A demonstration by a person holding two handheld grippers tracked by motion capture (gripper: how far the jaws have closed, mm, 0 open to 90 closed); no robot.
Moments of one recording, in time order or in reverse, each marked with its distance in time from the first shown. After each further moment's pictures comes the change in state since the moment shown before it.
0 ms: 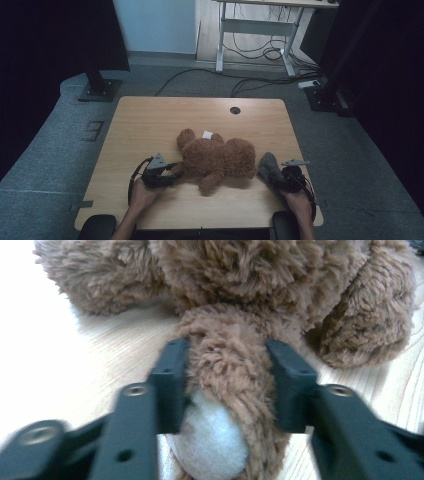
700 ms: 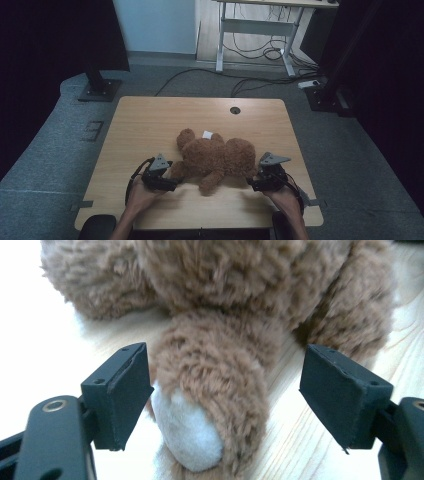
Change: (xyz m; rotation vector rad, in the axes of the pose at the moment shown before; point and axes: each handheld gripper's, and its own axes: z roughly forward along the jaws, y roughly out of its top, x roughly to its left) left arm -0.014 0.006 -0.007 0.057 0.027 0.046; right arm 0.061 0.034 -0.002 -0.061 0.187 -0.213
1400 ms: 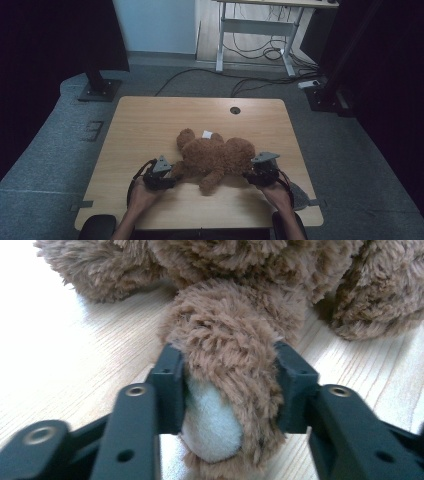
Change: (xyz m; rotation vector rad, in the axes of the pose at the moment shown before) left arm 0.001 -0.003 0.007 0.035 0.039 0.038; right arm 0.008 0.016 0.017 -0.005 0.006 -0.074
